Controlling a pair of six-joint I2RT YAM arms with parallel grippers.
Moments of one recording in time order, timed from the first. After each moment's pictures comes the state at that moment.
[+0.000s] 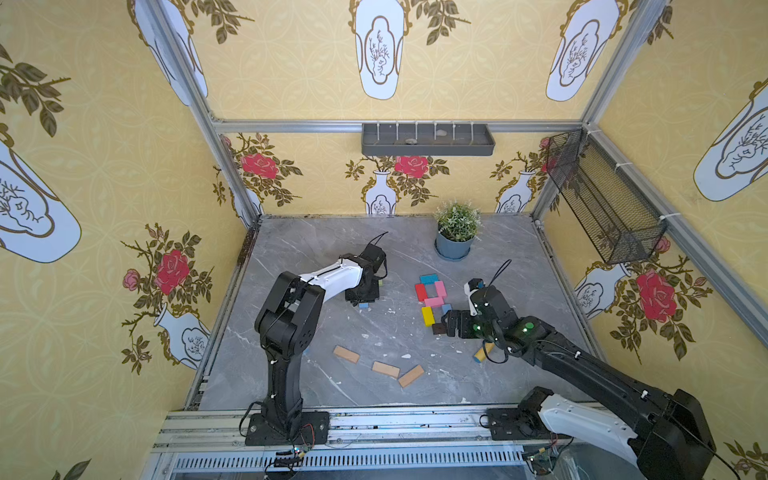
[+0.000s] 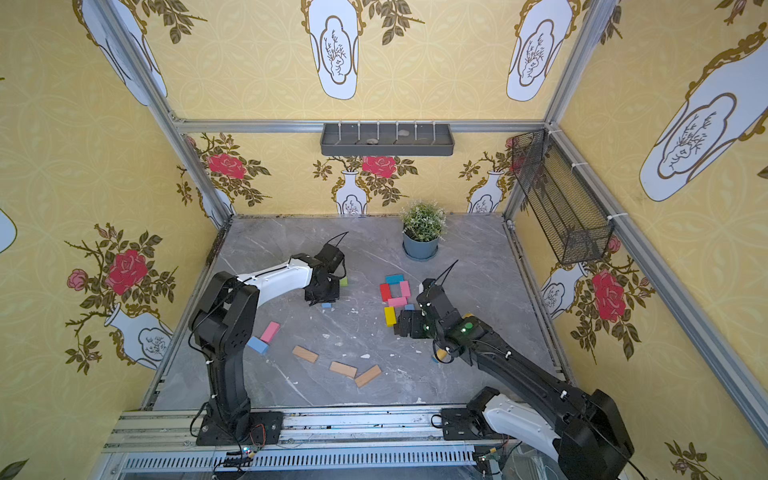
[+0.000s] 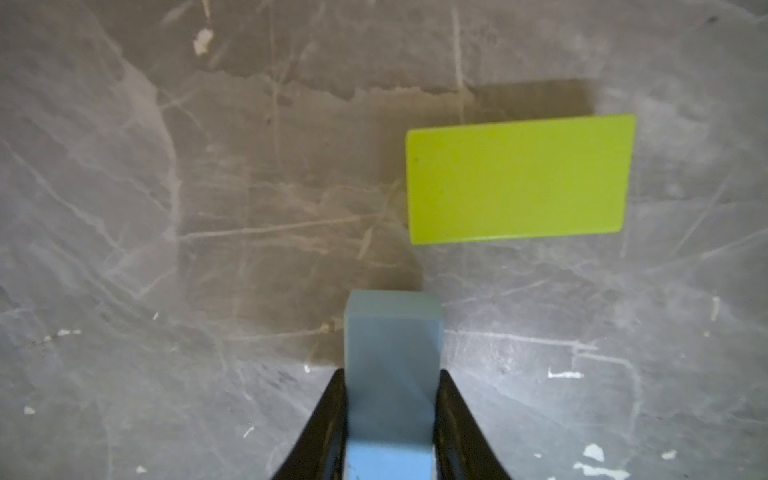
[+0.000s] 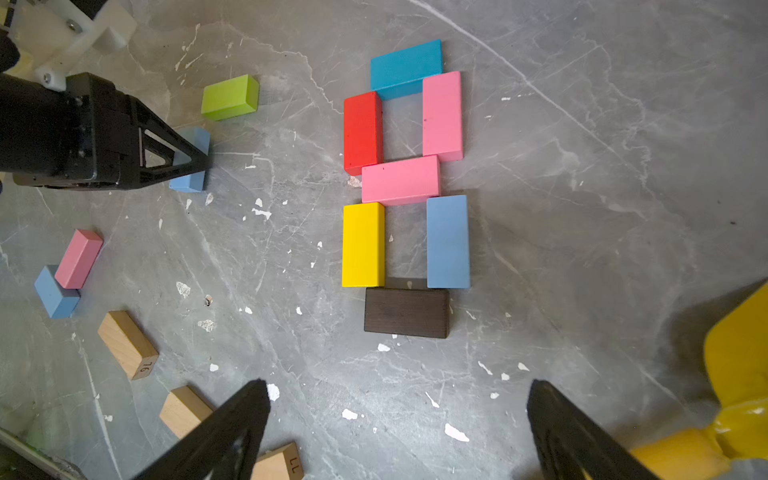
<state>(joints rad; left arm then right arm) -0.54 1.98 1.36 -0.75 -0.13 -0.56 0.73 1.01 0.64 -0.49 0.05 0.56</state>
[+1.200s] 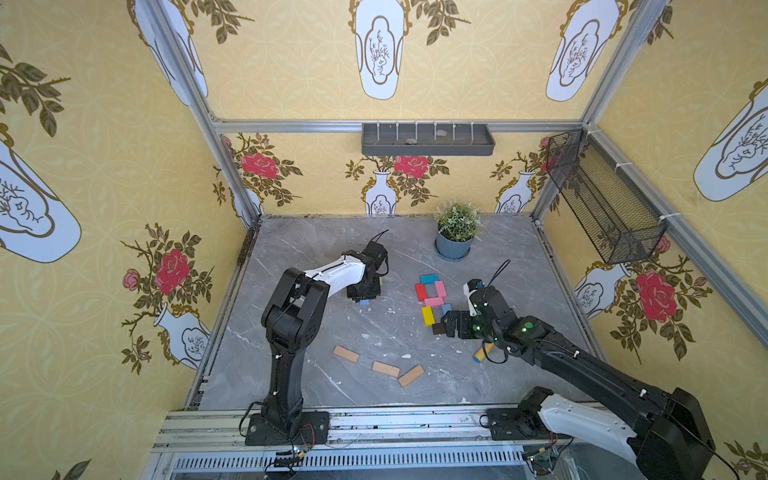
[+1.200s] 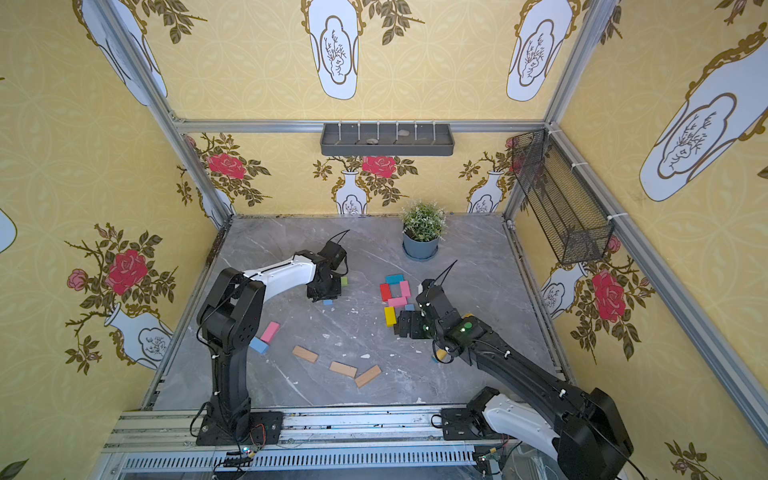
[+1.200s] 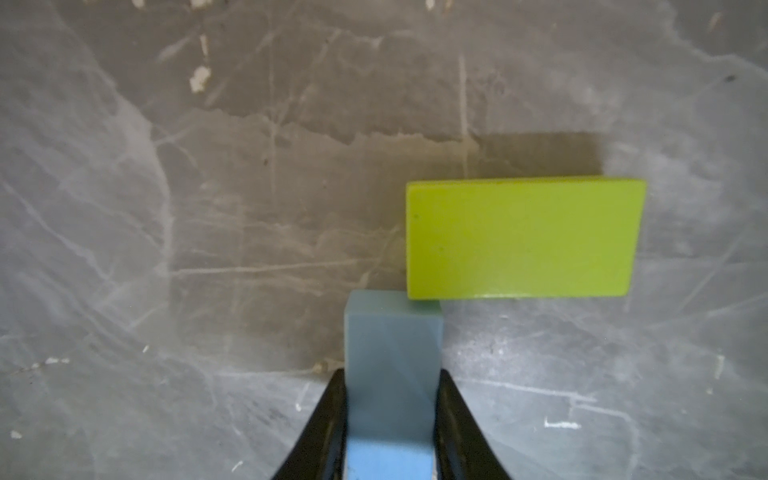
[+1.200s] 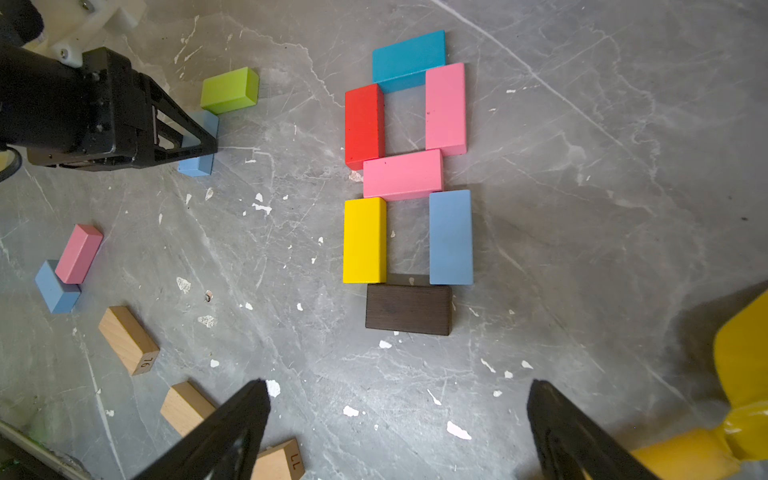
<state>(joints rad) -0.53 2.04 1.42 -0.76 -0.15 -0.59 0.73 1.02 0.64 -0.49 0.04 0.56</state>
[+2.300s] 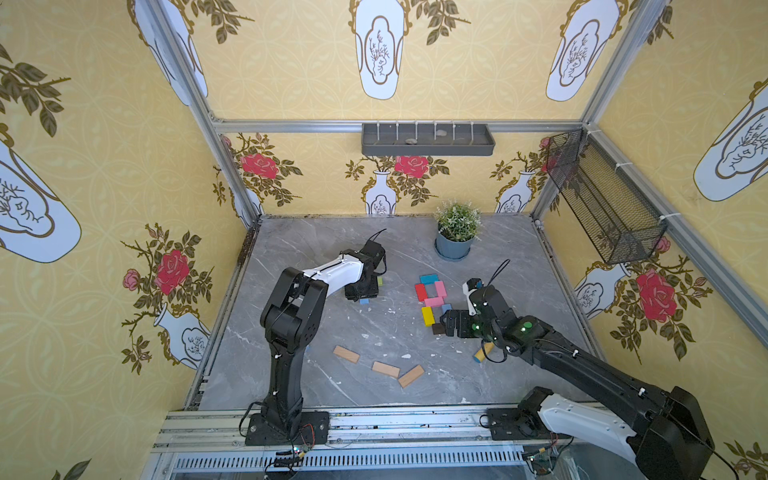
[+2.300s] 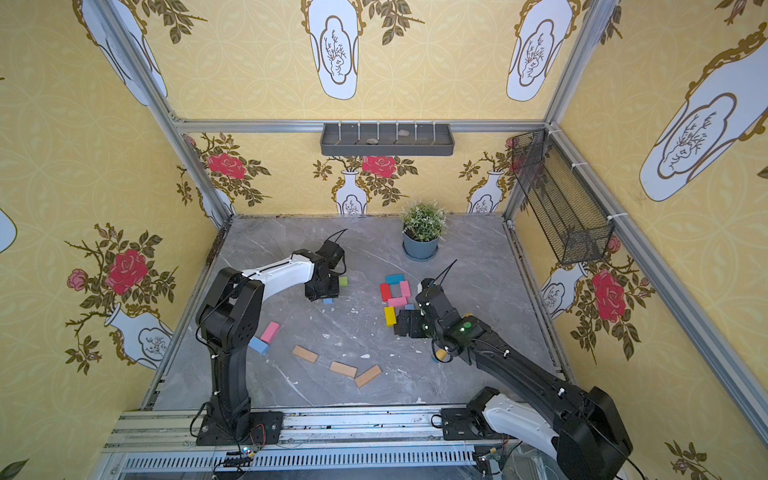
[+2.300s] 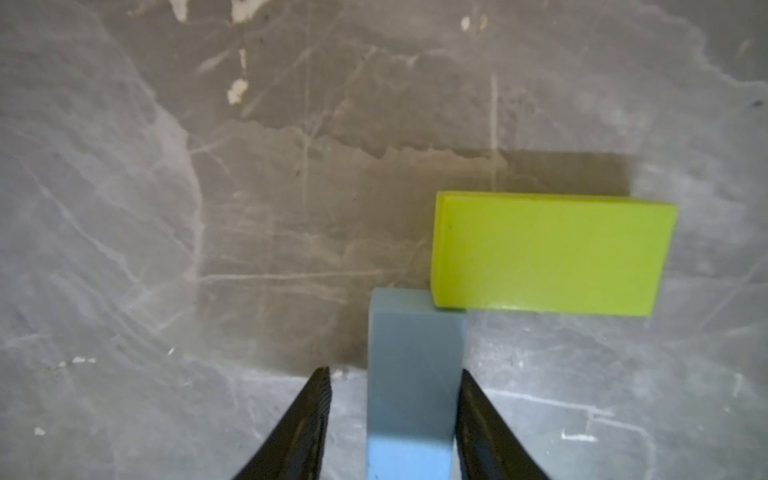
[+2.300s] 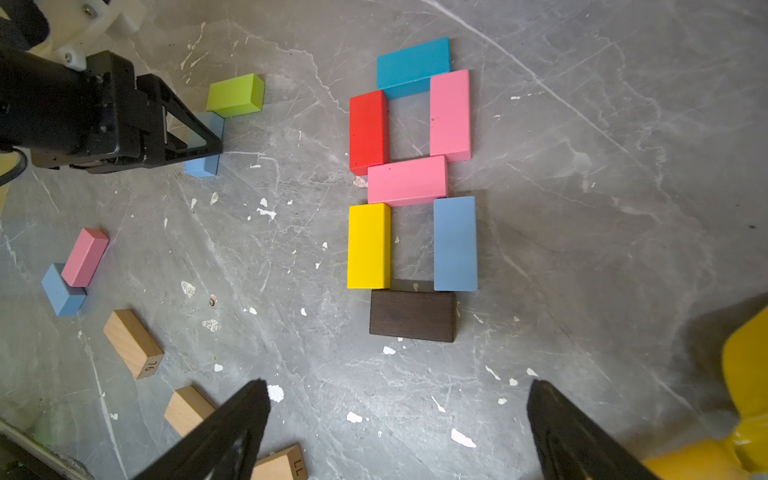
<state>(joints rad) -0.52 2.01 1.41 -0.77 -0.16 -0.59 0.73 1.03 0.64 -0.47 0.03 0.56</state>
